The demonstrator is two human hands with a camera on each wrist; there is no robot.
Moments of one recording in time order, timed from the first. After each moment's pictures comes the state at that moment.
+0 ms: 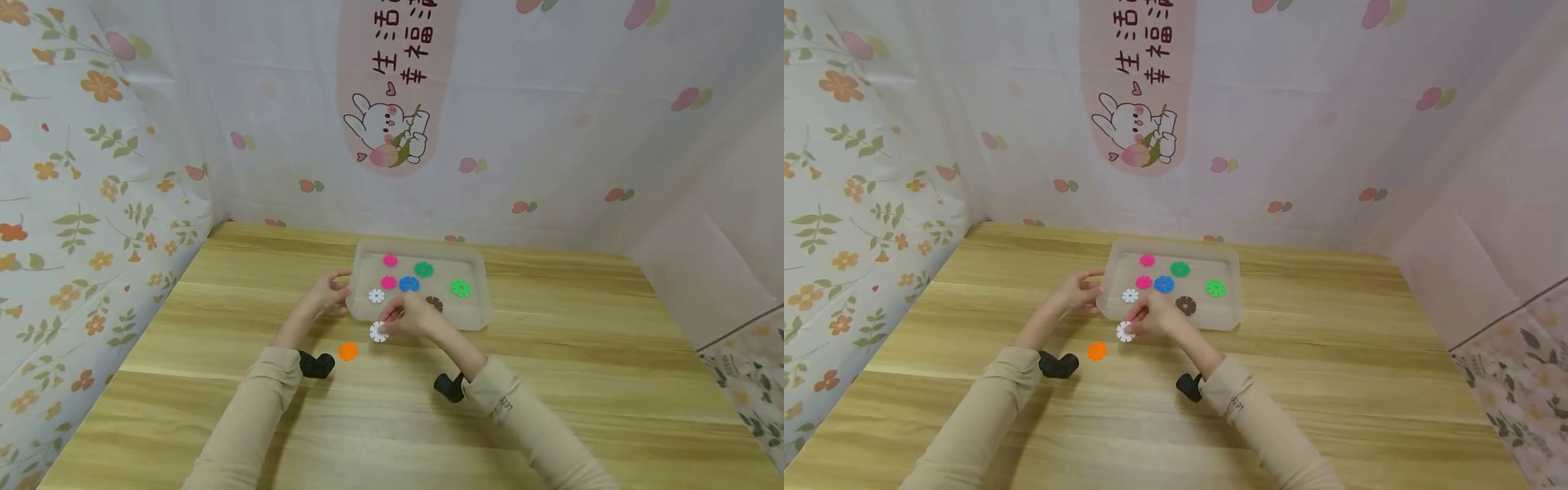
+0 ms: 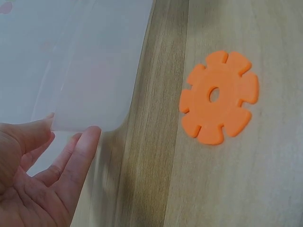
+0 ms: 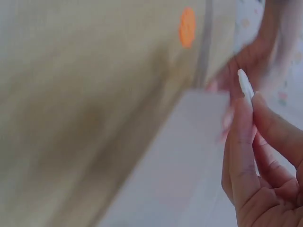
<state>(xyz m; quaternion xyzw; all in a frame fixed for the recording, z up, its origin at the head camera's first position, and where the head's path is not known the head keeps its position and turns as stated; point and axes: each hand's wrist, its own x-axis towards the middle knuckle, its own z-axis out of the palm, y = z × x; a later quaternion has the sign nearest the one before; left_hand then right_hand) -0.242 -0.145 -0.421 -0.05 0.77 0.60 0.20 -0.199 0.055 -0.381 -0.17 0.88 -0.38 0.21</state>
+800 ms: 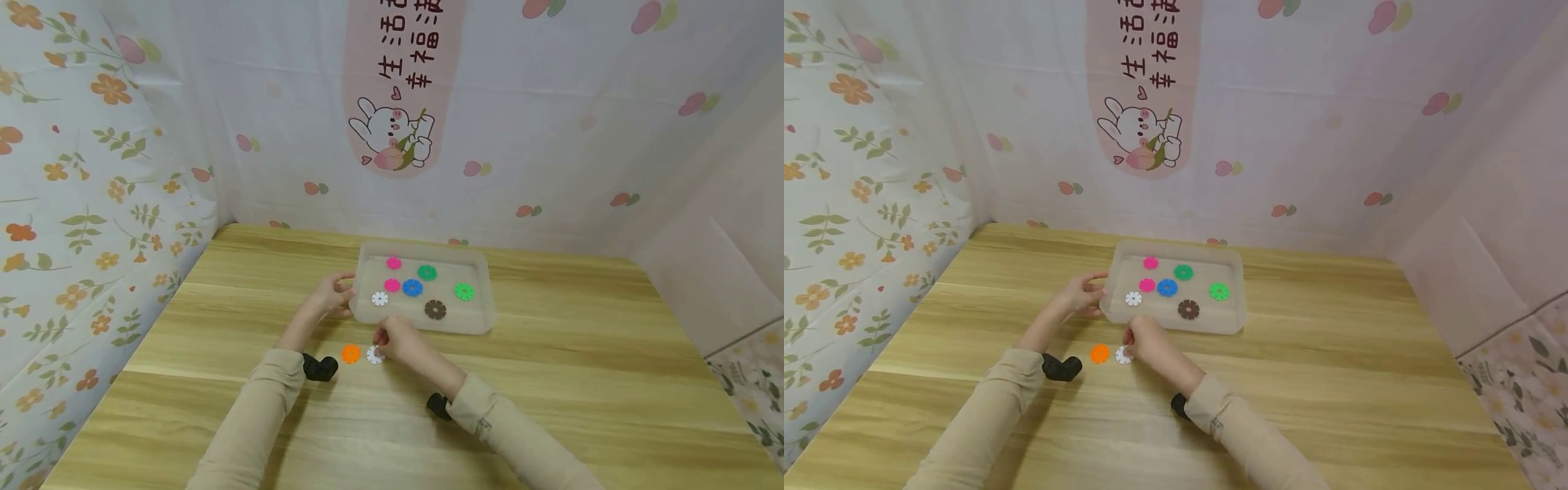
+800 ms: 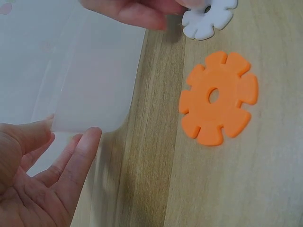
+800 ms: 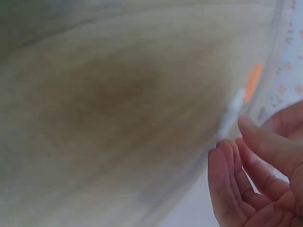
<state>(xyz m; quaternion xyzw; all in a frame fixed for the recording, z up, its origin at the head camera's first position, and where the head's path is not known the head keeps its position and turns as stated) -0.240 -0.145 -0.417 -0.05 0.77 0.60 0.20 -0.182 0.030 -0.416 -0.22 0.92 -0.30 0.15</state>
